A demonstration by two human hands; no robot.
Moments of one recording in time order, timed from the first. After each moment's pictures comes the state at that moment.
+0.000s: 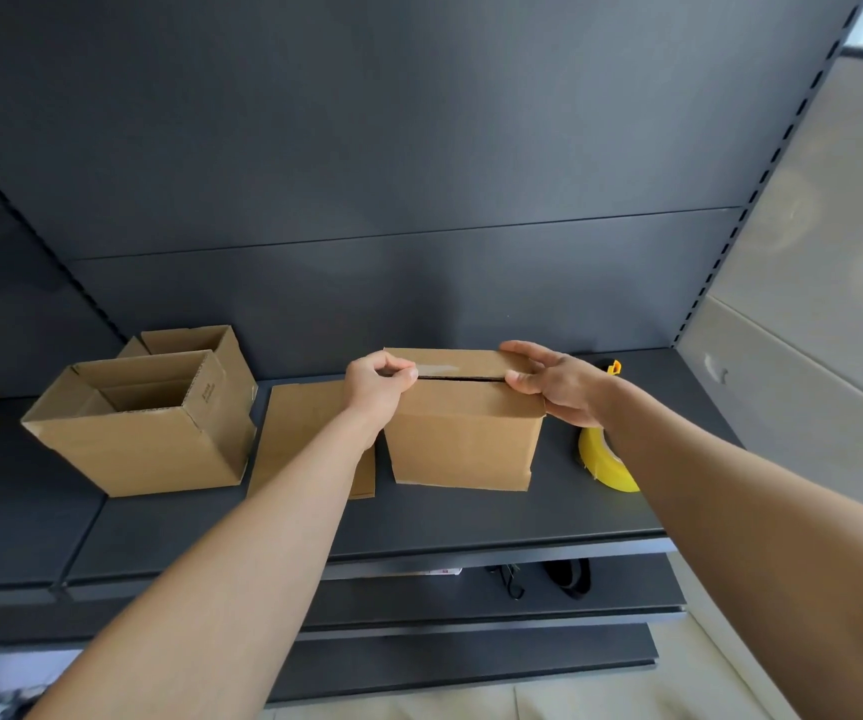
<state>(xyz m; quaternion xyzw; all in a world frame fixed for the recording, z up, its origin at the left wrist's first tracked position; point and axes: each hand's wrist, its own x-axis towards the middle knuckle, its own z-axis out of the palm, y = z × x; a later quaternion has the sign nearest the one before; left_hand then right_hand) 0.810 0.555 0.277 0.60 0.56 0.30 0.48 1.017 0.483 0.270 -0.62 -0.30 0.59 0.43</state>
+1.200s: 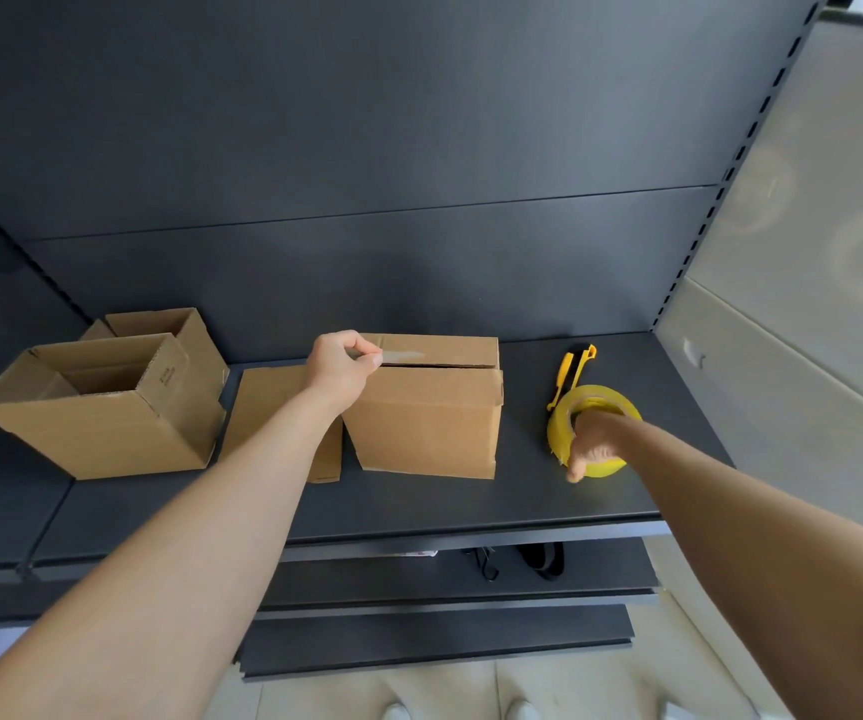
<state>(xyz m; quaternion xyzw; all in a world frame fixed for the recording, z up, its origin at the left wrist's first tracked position) 0.823 0.560 0.273 0.69 0.58 0.26 0.36 1.073 0.423 0.221 -0.82 -0.42 0.35 -0.15</state>
